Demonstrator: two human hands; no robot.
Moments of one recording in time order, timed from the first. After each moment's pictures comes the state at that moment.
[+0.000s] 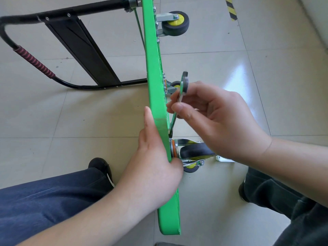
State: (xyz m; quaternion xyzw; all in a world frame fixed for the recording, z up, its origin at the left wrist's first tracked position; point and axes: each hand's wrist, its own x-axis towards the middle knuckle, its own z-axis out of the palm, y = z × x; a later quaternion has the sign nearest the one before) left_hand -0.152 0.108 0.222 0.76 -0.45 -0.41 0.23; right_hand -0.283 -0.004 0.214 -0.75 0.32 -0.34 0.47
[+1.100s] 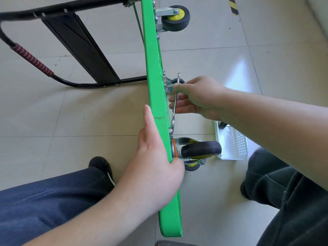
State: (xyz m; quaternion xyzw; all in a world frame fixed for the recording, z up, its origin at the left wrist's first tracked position) left_hand -0.151 0.109 0.225 0.77 -0.45 -0.41 0.18; right_hand -0.237 -0.083 0.173 -0.45 0.51 -0.16 0.71
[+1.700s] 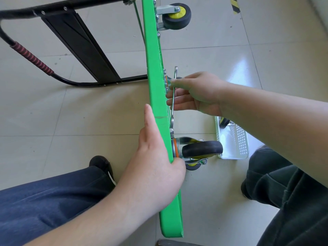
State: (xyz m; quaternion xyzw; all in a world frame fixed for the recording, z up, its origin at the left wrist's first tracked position) left_hand -0.150 0.109 0.222 0.77 -0.45 -0.41 0.20; right_hand -0.234 -0.092 0.175 -0.45 0.47 -0.14 0.75
